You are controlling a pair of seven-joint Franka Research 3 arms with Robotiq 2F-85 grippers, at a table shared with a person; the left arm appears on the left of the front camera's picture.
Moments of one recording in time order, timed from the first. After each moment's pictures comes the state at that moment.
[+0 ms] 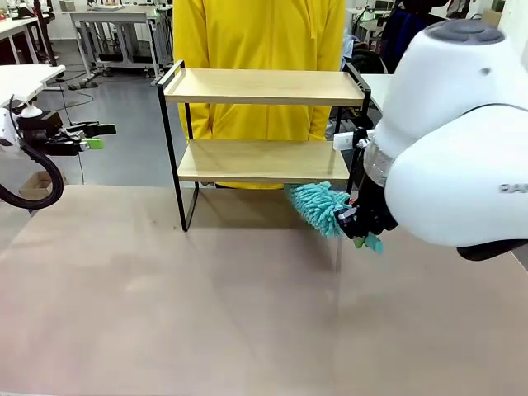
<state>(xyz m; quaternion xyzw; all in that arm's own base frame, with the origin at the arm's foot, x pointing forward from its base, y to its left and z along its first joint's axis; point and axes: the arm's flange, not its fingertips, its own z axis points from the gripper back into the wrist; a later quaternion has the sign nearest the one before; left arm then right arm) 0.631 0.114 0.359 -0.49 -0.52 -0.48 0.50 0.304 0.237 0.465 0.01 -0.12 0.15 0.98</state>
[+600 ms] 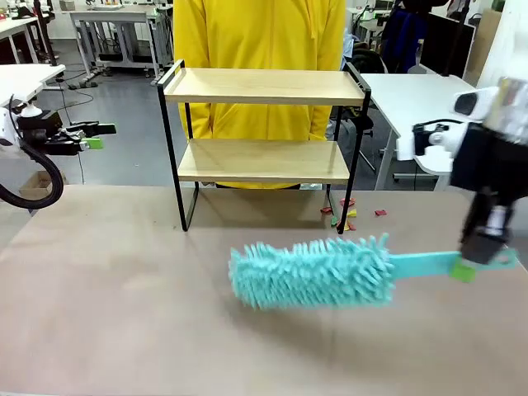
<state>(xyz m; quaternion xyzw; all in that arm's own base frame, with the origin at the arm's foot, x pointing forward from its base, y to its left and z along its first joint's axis) 0.631 0.114 0.359 -0.49 -0.52 -0.48 0.50 0.246 0.147 0.539 0.08 0.05 0.48 0.87</state>
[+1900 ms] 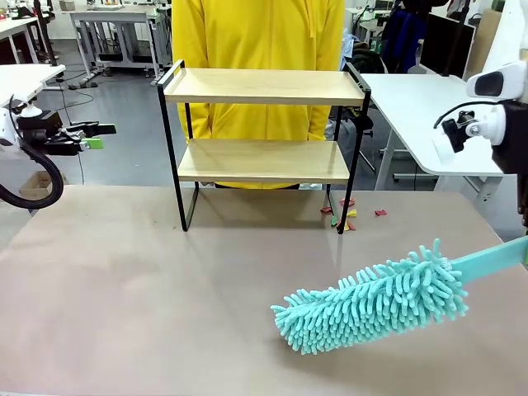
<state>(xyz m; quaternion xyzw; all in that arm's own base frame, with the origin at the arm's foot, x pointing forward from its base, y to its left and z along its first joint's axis) 0.631 0.114 0.359 -0.49 -0.52 -0.48 0.50 0.241 0.131 0.575 -0.01 0.13 0.56 0.82</state>
